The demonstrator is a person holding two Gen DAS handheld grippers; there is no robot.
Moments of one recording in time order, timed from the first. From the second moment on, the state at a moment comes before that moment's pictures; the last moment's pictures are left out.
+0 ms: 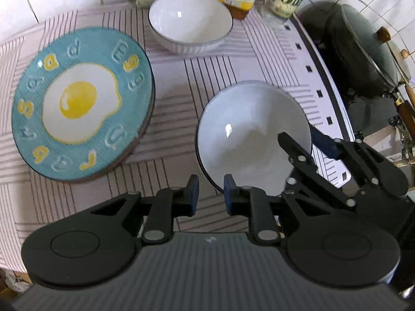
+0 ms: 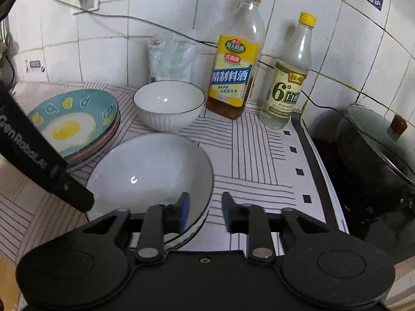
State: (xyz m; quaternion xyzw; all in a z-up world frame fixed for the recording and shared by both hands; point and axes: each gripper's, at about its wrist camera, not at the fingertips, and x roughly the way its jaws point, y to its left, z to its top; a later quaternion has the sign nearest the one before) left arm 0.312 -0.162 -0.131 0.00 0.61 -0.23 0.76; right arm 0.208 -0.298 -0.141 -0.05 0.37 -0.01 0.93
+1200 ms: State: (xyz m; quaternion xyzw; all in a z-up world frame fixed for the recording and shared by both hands) left arm 0.466 -0.157 -0.151 0.05 0.49 -0.21 0.85; right arm 0.376 -0.344 -0.150 0.23 0.45 0.01 0.86
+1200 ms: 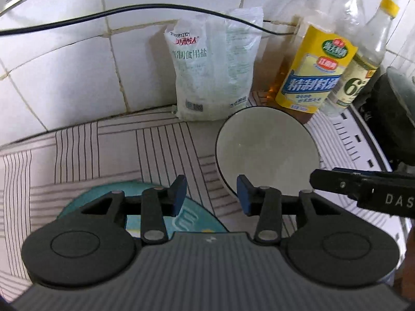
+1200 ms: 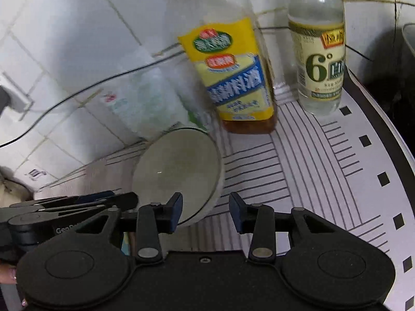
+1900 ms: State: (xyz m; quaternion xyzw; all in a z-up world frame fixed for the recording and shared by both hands) left arm 0.463 -0.187 -0.170 0.06 0.51 -0.24 0.82; right arm 0.390 -0.361 -0.176 0.26 0.46 0.01 0.85
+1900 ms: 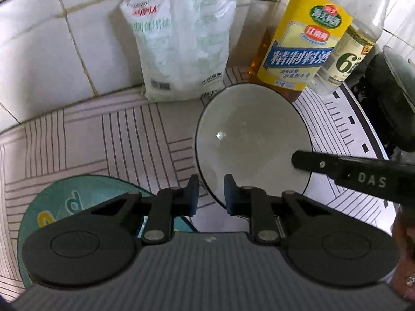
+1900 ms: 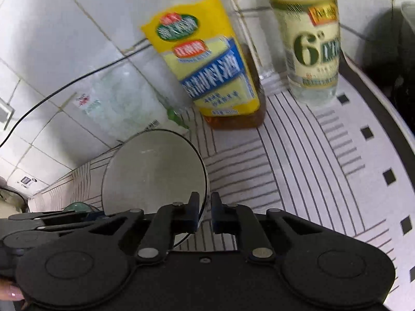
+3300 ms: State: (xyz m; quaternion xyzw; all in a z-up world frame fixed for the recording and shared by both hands) left arm 0.301 -0.171 -0.107 -0.01 0.54 -0.25 0.80; right arm 0.230 -0.353 -0.113 0.15 0.42 0.05 0.89
